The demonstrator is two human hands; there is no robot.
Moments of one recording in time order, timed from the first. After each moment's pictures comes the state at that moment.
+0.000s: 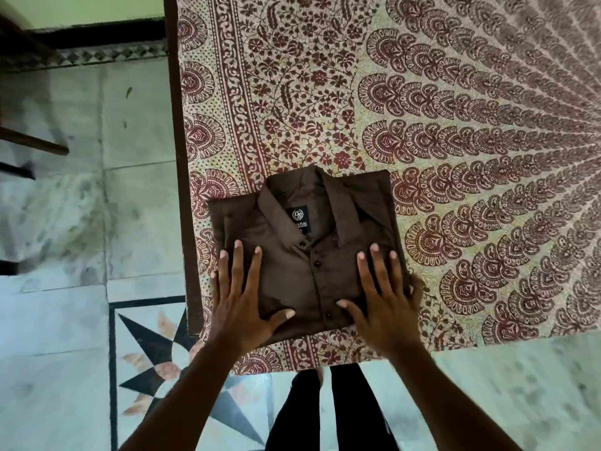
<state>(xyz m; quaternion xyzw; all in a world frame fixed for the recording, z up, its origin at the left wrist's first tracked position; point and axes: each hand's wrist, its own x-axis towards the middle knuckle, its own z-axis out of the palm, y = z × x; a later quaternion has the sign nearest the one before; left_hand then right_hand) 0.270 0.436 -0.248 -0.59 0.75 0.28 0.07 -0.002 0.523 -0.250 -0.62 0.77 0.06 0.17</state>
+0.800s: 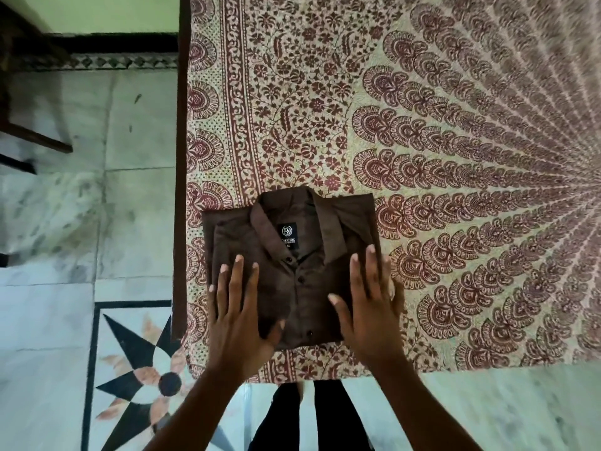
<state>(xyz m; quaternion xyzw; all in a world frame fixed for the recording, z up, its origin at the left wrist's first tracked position) 0.234 0.458 -0.220 -0.62 0.75 0.22 0.00 -0.010 0.496 -0.221 -0.61 0.77 -0.03 0.17</state>
